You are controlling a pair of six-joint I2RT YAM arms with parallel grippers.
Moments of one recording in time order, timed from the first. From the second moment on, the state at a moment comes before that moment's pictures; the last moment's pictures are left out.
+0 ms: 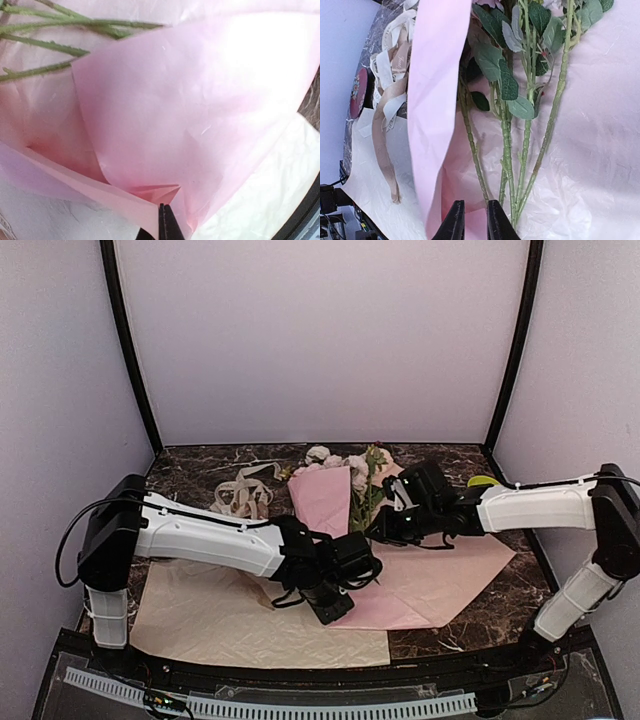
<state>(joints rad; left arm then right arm) -1.26 2.00 1.48 -0.72 -0.15 -0.20 0.77 1.55 0.91 -0.16 -0.16 0.70</state>
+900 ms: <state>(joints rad) -1.24 2.01 1.42 -0.76 -0.12 -0.25 0.61 1.14 0.57 -0.50 -0.02 0.69</state>
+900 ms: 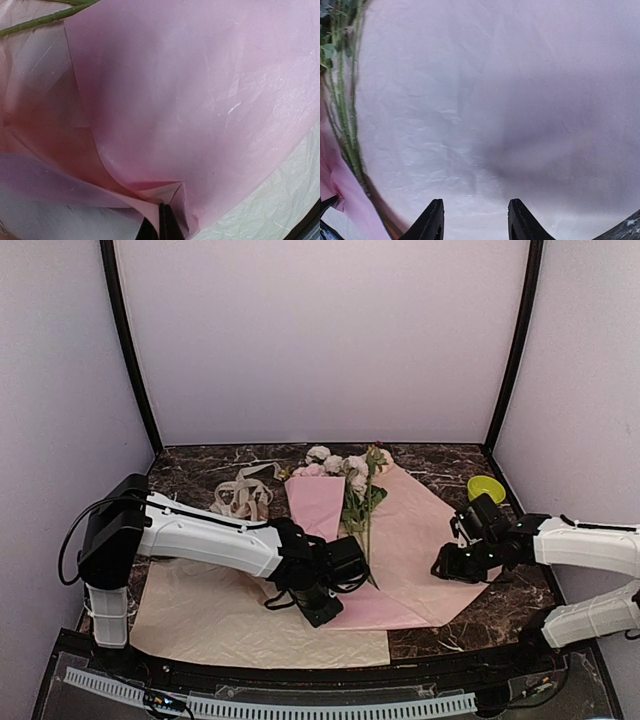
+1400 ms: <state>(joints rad) -1.24 2.01 1.44 -0.86 -0.18 -0.24 0.58 1.34 0.66 -0.46 -0.08 0.59</state>
